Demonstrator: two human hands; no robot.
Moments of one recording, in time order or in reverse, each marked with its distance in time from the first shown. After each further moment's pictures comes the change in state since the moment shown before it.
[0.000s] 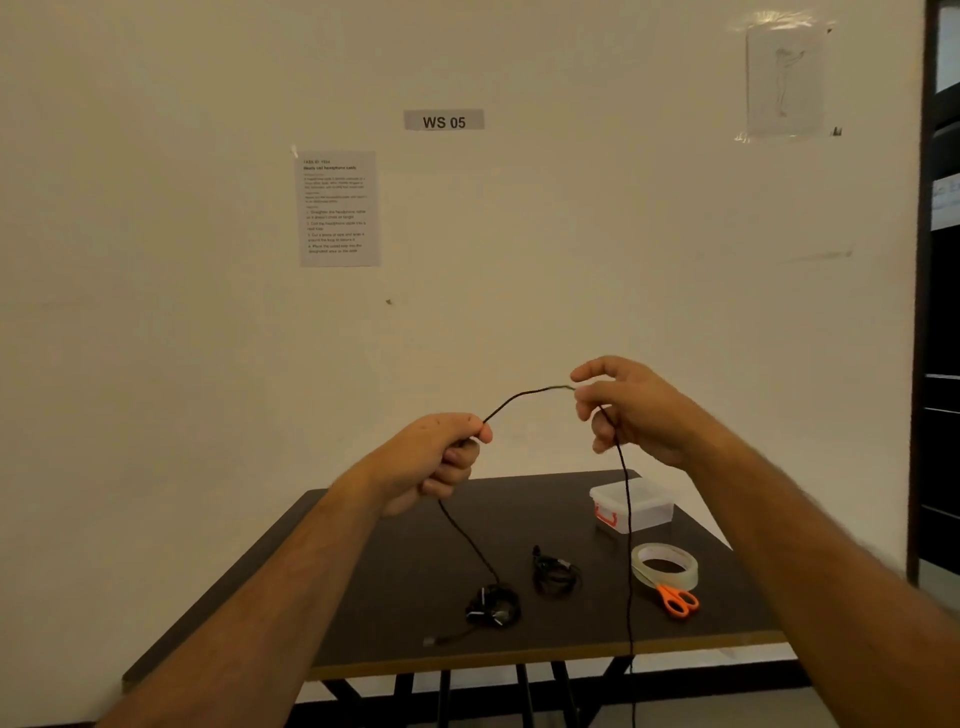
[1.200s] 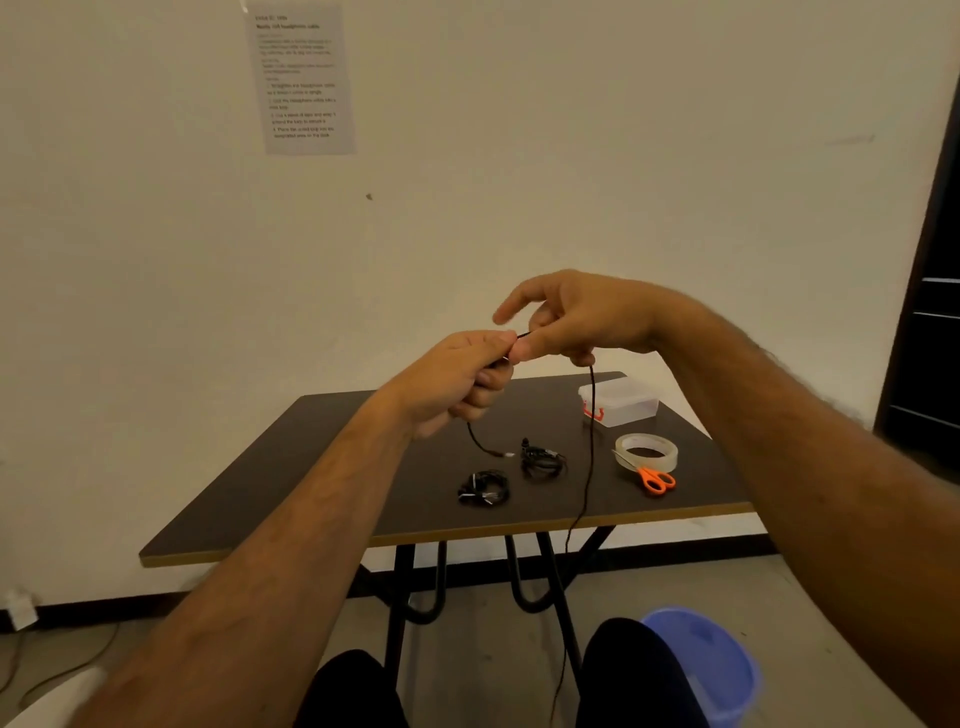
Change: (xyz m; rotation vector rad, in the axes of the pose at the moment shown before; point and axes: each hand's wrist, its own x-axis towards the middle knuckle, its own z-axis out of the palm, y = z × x) left_hand -0.008 -0.021 0.046 -0.005 -0.082 0.053; right_hand -0.004 -0.006 0.023 -0.429 -0.507 -0.037
